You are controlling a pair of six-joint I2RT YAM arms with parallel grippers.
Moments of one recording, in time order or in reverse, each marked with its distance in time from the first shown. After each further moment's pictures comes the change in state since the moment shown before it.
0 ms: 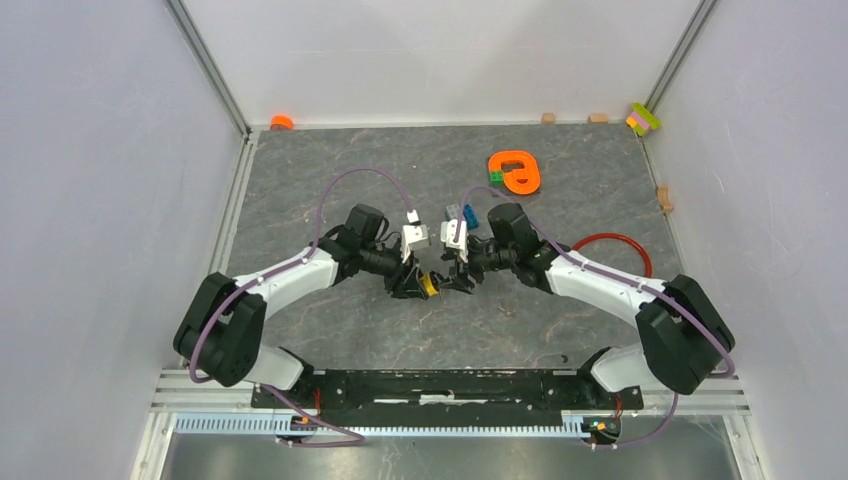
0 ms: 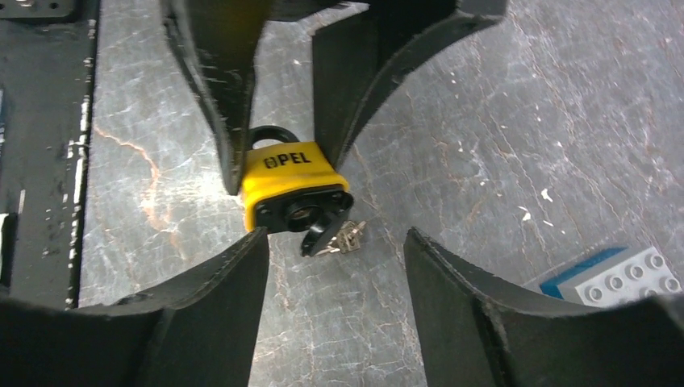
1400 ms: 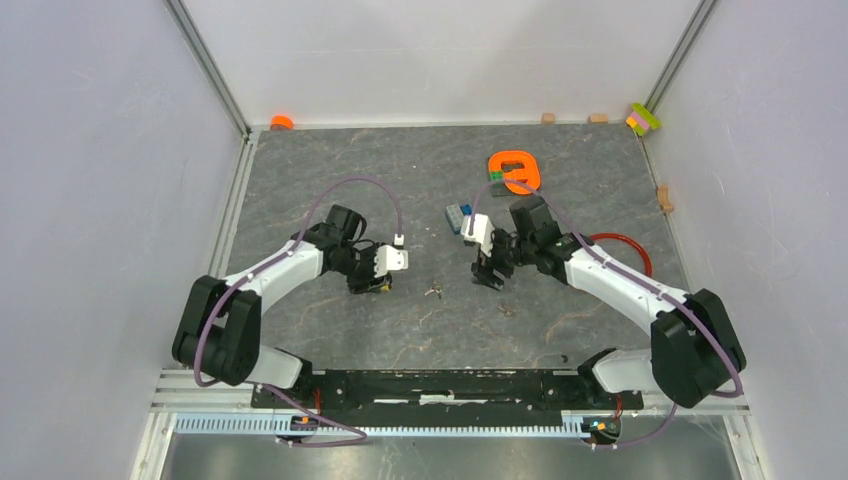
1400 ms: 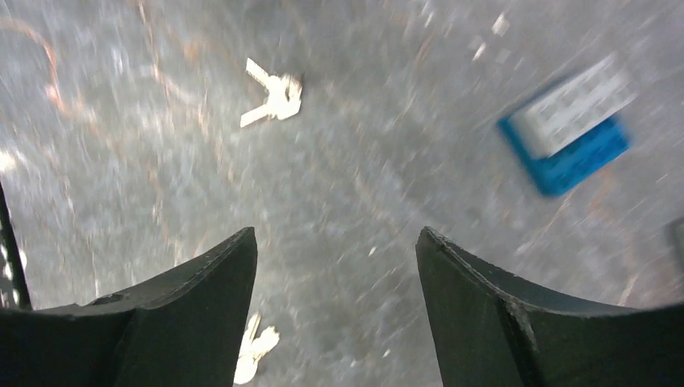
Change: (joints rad) left arm 0.158 -0.029 0.017 -0.343 -0.307 0.710; right arm -0.146 -0.060 0.056 -0.286 0.127 -0.127
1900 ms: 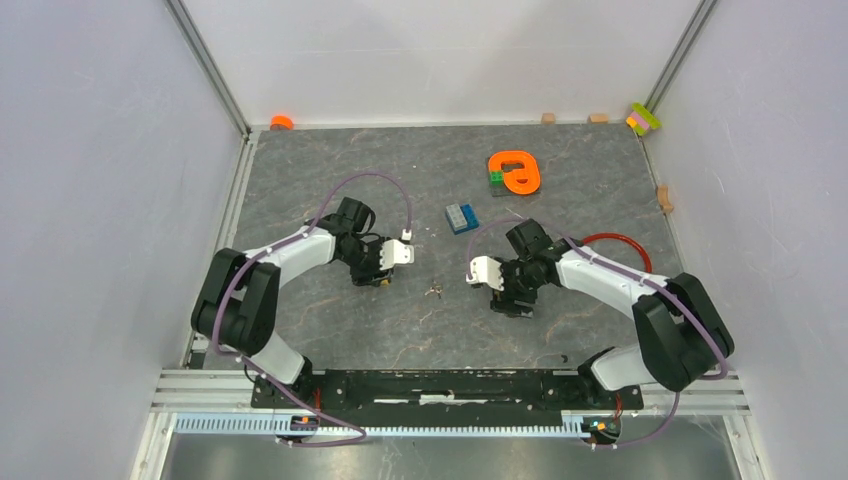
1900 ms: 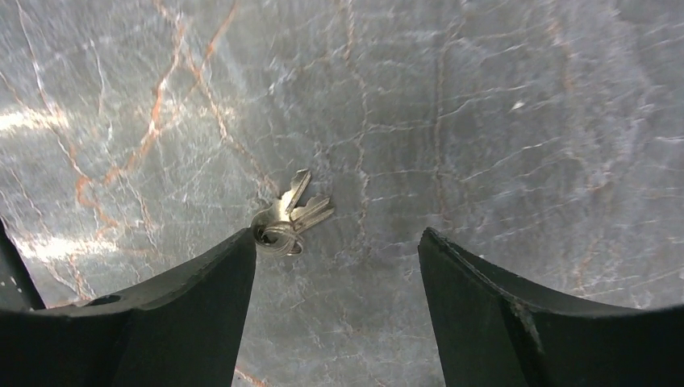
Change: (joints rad) left arm -0.001 0.180 0.090 -0.006 -0.111 0.046; right arm 0.000 0.071 -0.086 -0.334 0.204 -0.317
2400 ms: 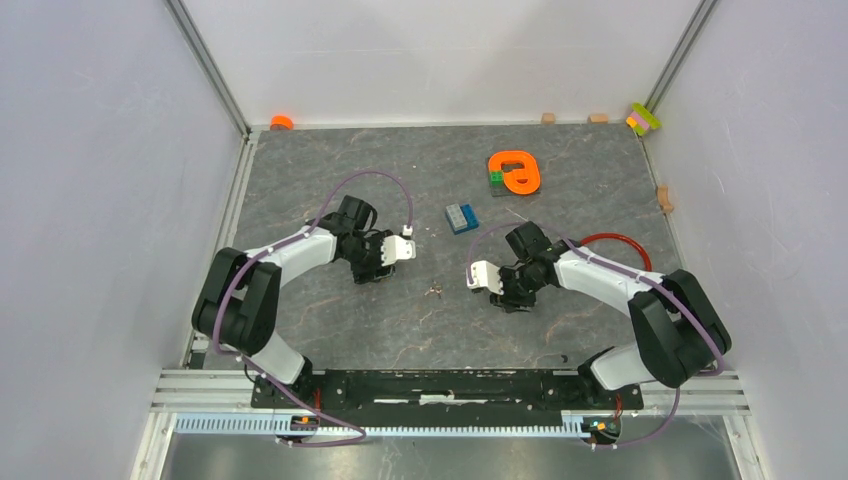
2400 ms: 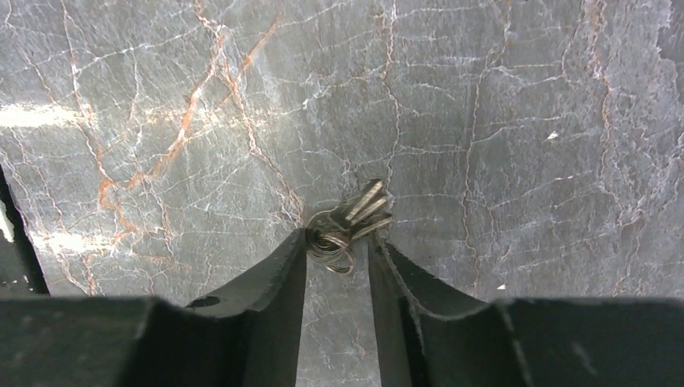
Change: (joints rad) left arm -0.006 0.010 0.008 0.056 -0.056 -0.034; right arm 0.000 0.032 -0.018 -0.006 -0.047 -0.066
